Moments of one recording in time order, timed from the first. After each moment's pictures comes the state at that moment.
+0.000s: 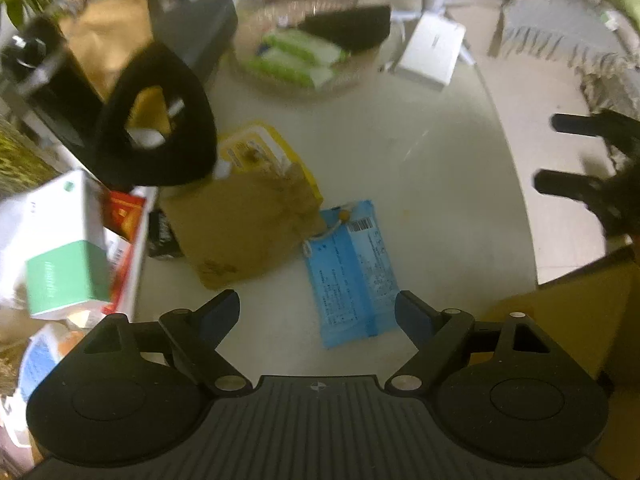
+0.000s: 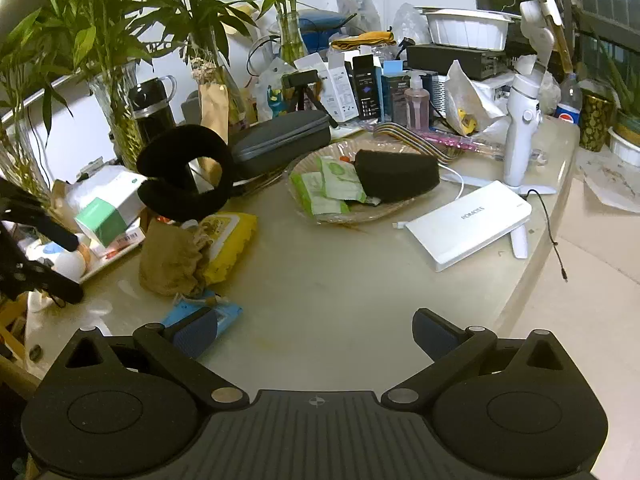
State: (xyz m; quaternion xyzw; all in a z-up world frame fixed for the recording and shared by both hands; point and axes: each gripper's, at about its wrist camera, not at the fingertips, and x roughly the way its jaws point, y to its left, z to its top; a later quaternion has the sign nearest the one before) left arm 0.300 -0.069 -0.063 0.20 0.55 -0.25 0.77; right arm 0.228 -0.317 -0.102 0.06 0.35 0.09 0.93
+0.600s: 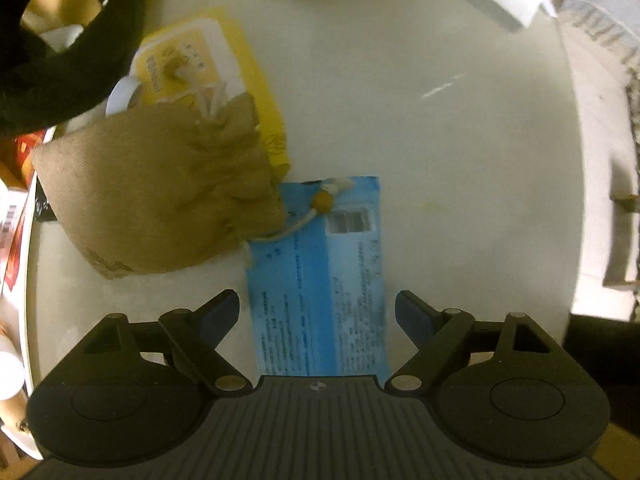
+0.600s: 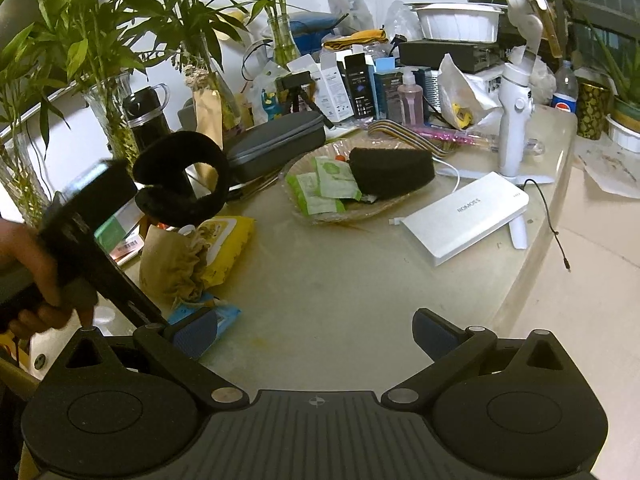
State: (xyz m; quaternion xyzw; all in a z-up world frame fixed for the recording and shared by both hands) left arm 0.352 -0.117 -0.166 0.15 0.68 -0.18 0.70; right arm 0.226 -0.328 -0.106 0.08 0.35 0.10 0.93
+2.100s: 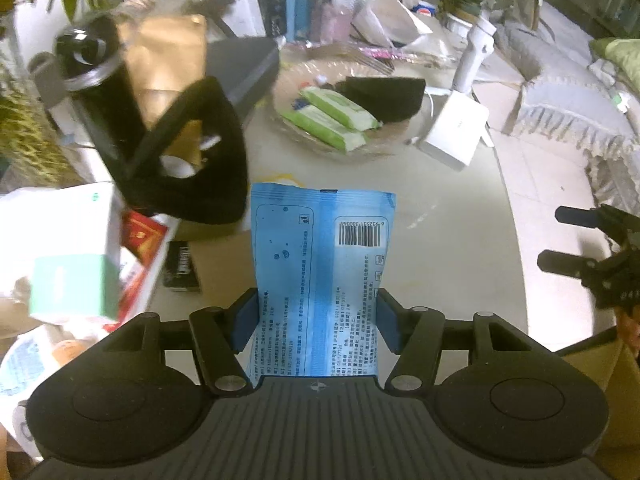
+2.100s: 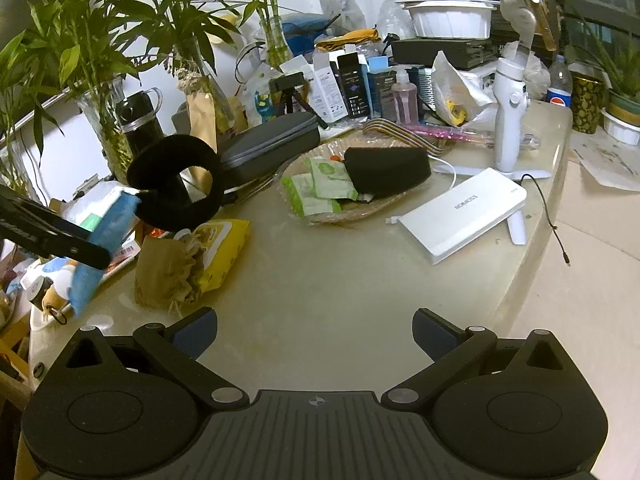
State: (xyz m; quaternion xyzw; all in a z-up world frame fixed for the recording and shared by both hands) left arm 0.306 -0.033 -0.045 0.11 0.48 -0.23 0.84; right arm 0.229 -0.327 -0.110 0.09 0.35 0.09 0.93
